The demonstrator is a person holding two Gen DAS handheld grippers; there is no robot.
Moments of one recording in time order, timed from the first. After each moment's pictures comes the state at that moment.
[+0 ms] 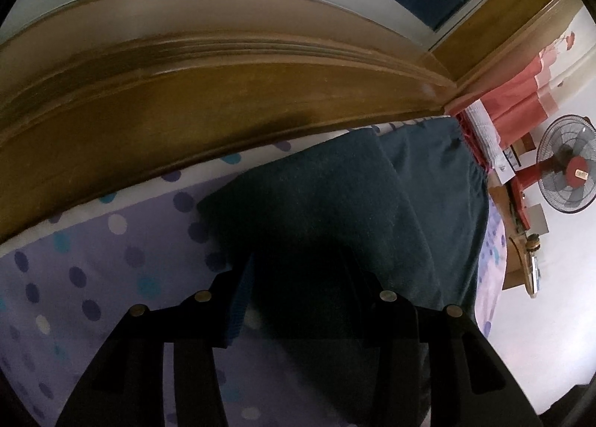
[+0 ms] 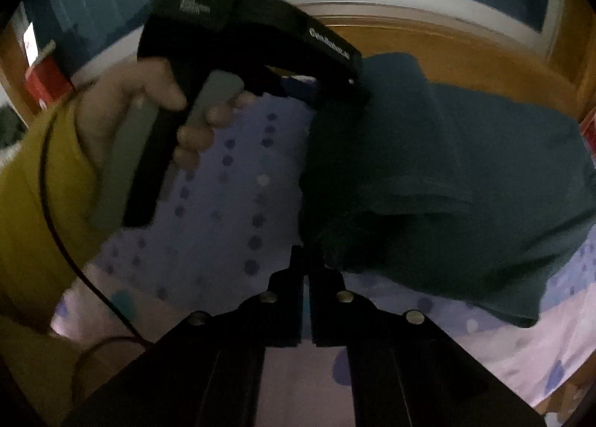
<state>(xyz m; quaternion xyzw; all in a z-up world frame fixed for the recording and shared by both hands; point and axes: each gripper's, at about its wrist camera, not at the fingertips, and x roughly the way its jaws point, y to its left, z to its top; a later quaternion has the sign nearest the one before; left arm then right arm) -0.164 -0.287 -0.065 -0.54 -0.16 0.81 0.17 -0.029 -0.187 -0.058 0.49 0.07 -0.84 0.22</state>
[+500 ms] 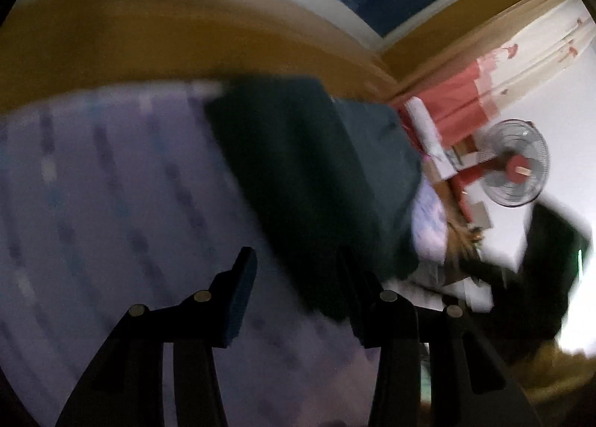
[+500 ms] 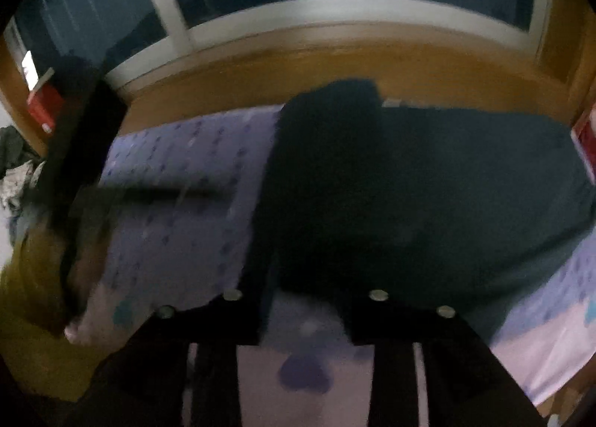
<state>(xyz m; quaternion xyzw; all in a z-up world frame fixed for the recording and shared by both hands) -0.051 -0.311 -0.069 -0.50 -0.27 0.78 0.26 -0.077 -0.137 -0.024 0.48 0.05 -0.84 0.23</state>
